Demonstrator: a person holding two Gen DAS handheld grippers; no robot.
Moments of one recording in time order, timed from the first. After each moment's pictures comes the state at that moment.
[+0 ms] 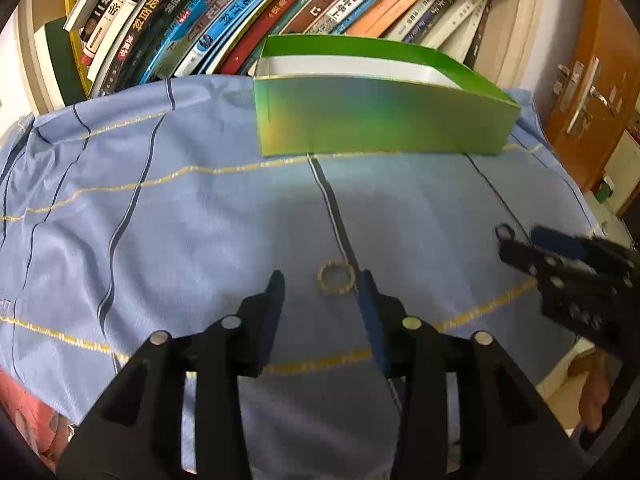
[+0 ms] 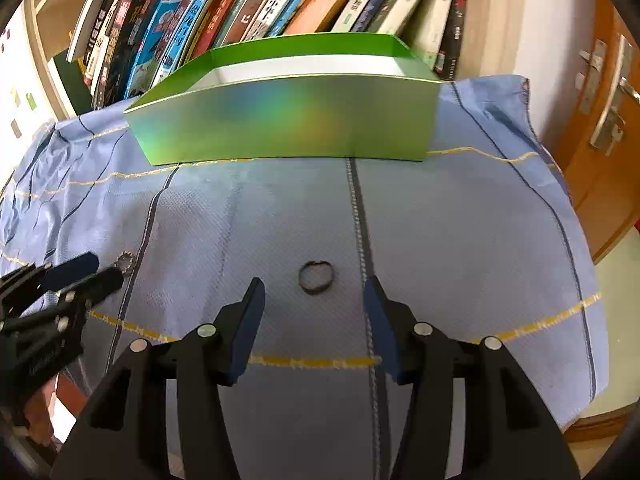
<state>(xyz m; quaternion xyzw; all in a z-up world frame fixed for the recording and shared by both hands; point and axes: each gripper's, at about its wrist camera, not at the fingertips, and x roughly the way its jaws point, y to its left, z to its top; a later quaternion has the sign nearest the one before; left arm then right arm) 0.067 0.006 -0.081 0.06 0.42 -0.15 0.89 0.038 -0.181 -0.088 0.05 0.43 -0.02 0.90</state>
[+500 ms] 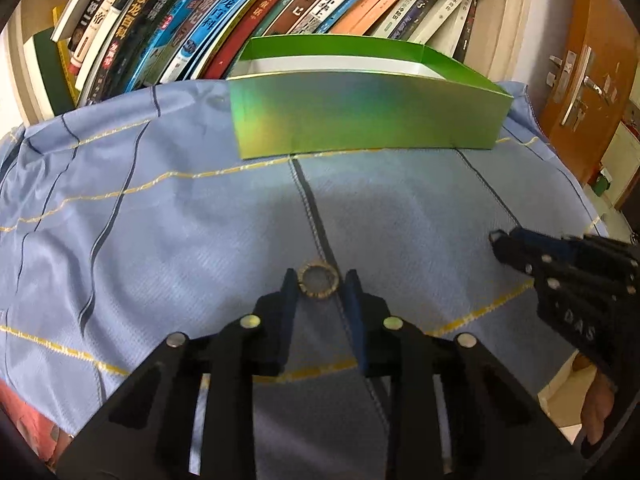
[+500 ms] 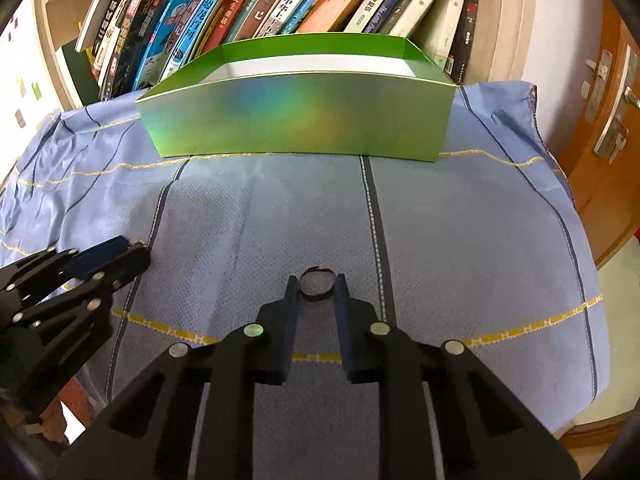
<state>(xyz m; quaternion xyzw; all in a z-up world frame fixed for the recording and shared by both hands) 0.071 -0.014 -0.089 0.07 0.40 -0.16 0.90 0.034 -0.178 -0.087 0.04 0.43 -0.01 0.90</state>
